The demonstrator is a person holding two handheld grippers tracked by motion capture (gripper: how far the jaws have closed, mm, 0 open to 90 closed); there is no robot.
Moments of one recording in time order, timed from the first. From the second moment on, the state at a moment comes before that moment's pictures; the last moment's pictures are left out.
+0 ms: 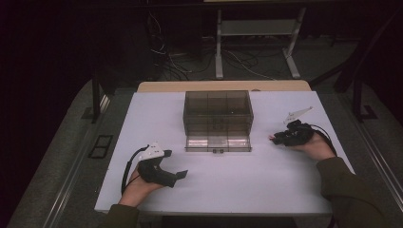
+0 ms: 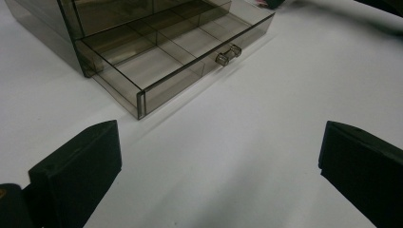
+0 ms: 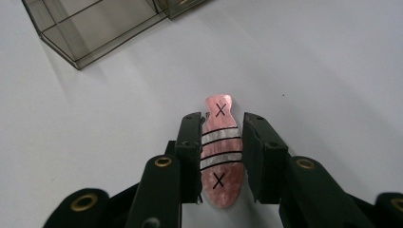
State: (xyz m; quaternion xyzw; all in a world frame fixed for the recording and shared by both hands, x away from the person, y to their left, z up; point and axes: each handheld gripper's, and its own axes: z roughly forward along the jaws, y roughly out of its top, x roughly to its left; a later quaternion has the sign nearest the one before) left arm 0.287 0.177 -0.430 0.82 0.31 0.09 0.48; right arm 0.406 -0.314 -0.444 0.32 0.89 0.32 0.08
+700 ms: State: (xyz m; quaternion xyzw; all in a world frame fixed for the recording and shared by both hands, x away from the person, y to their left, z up) left arm 0.287 0.178 -0.431 0.82 0.31 0.09 0.48; right arm 0.401 -0.316 -0.431 0.33 0.88 0.35 0.07
